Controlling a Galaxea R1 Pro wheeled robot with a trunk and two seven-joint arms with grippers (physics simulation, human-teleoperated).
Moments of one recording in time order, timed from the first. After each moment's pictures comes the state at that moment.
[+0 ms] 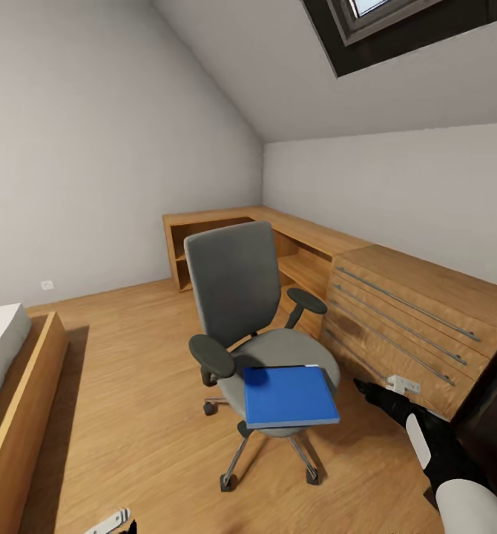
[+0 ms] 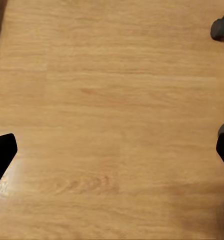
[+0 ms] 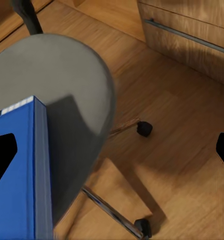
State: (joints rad) left arm -0.29 0.01 0.48 -0.26 0.01 -0.31 -0.01; right arm -0.59 -0.12 -0.43 -0.73 -0.06 0.29 0.32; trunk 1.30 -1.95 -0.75
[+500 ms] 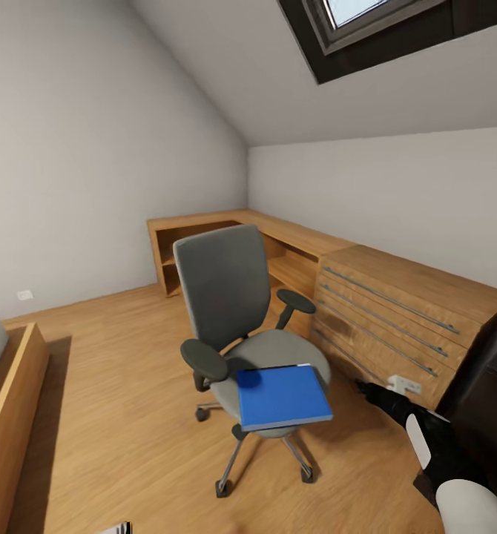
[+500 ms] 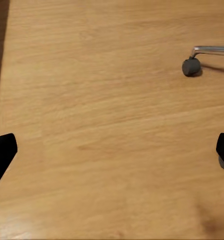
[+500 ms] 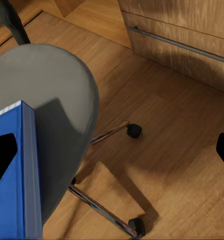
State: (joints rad) left arm -0.29 0.05 0.48 -0.09 -0.14 -0.69 0.00; right arm -0.59 -0.12 -0.43 -0.73 -0.06 0.29 0.32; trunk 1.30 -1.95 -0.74
